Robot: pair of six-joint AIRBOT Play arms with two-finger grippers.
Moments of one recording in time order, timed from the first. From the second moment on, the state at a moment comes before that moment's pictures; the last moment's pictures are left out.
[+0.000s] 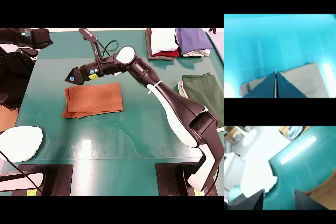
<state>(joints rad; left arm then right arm) -0.03 -1.37 1.80 1.20 -1.12 -1.49 0.65 -1.88 2.01 -0.56 1.00 1.14</state>
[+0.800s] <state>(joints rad) -0.17 -1.38 1.78 1.20 -1.15 -1.45 0.18 -1.69 1.26 -0.61 1.02 1.20</state>
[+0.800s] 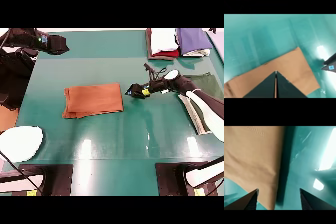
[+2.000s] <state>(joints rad) -0.37 -1.39 1.78 1.17 -1.13 -1.43 -0.13 -1.63 1.72 -0.93 1.14 1.32</state>
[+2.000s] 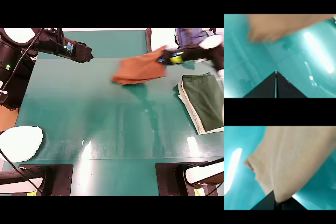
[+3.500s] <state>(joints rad) -0.38 -1.39 1.78 1.17 -1.12 -1.49 -0.71 -1.25 1.62 -0.97 1.17 1.24</state>
